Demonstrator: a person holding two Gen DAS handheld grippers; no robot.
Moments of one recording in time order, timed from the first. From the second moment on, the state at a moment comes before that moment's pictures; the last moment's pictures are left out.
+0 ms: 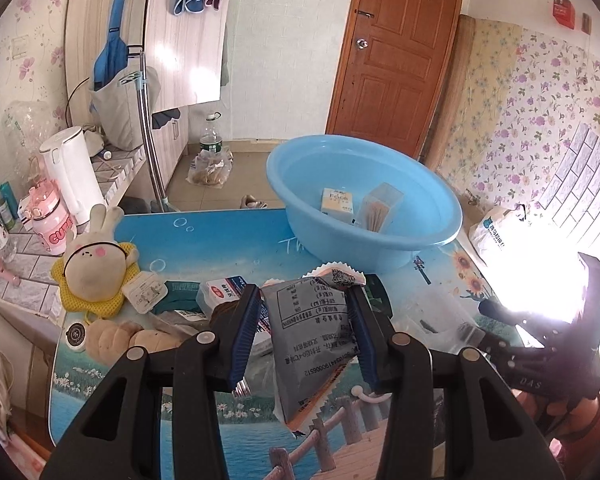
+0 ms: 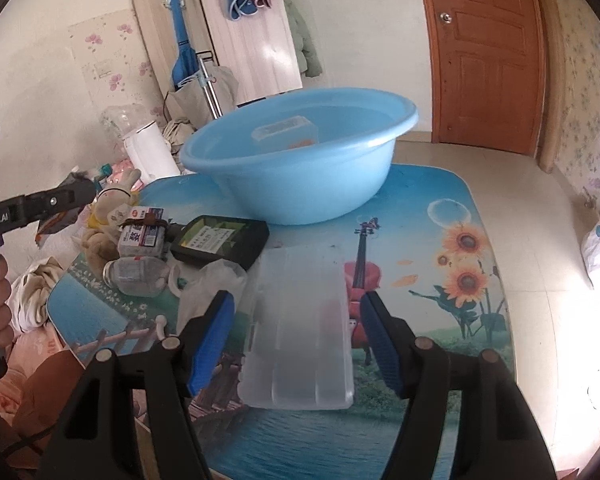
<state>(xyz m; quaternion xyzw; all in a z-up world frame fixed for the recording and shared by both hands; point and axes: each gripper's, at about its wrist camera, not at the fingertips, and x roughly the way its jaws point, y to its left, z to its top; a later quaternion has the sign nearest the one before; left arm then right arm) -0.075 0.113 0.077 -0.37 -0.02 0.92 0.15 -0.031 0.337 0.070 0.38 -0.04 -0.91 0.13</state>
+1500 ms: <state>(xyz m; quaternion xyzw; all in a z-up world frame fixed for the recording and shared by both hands) -0.180 0.188 0.125 -0.33 0.03 0.92 0.22 -0.060 0.364 0.191 0.33 0.03 -0.92 0.22</state>
